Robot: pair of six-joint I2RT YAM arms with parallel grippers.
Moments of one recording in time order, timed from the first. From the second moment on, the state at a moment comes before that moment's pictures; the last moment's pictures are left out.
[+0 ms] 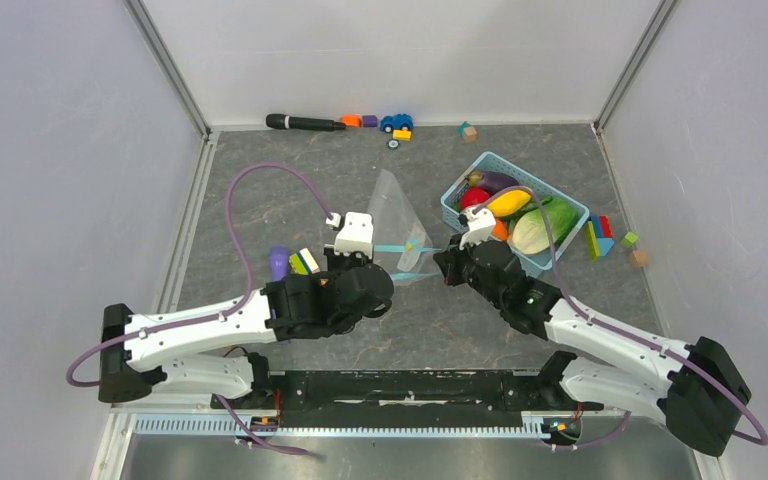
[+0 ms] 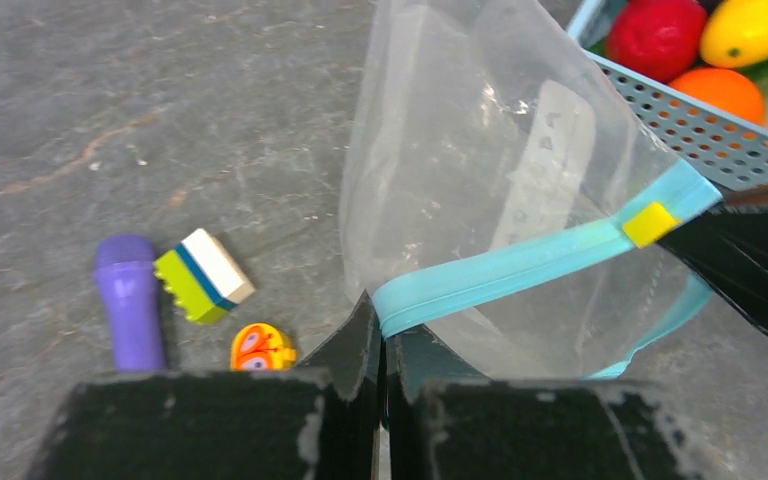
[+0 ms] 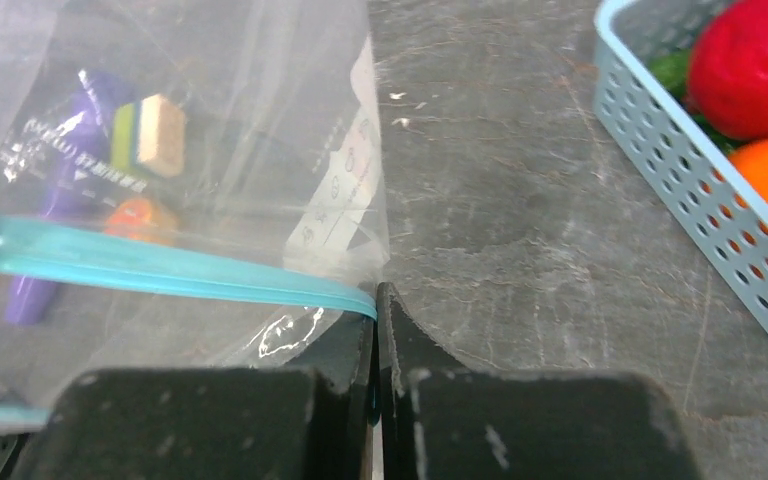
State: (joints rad) left arm -1.28 1.14 1.01 -0.59 -1.02 -0.66; right arm 0.82 1.02 0.54 0.10 0.29 0.43
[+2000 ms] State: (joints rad) left arm -1.12 1.40 1.25 -0.86 -0.81 -0.60; right arm 0.52 1.37 0.67 0.25 -0.43 0.24
